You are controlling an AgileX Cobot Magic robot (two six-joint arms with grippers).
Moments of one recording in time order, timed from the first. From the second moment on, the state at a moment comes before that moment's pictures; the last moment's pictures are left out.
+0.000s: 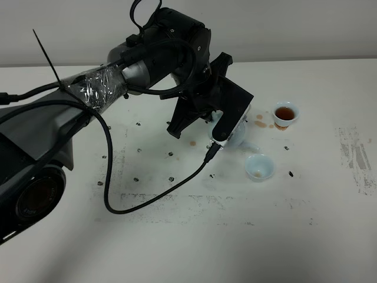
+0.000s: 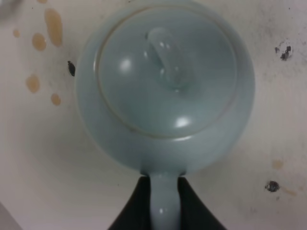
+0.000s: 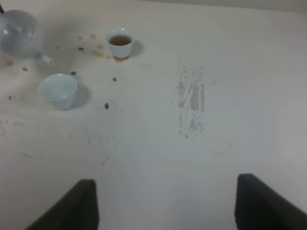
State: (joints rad) left arm -0.65 2.31 -2.09 -0.02 0.99 1.59; right arm 0.05 -0.01 -0.52 0.01 1.11 -0.07
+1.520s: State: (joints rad) left arm -0.68 2.29 -2.09 0.00 0.99 1.73; right arm 0.05 -0.01 -0.52 0.01 1.11 -0.07
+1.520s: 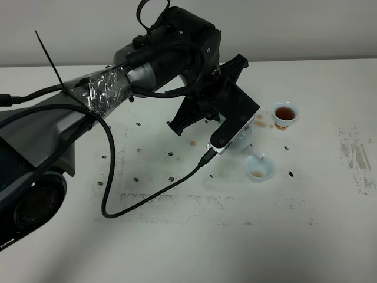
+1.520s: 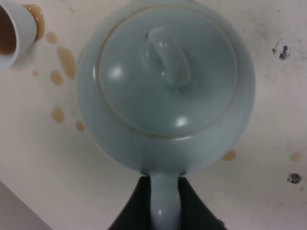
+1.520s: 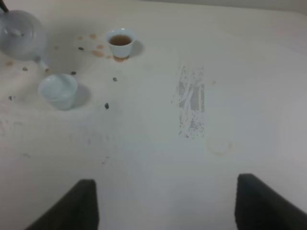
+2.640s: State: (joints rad) left arm -0.73 2.29 -2.09 0.13 1.00 1.74; right arm 0.05 -0.01 -0.52 0.01 1.11 -0.07
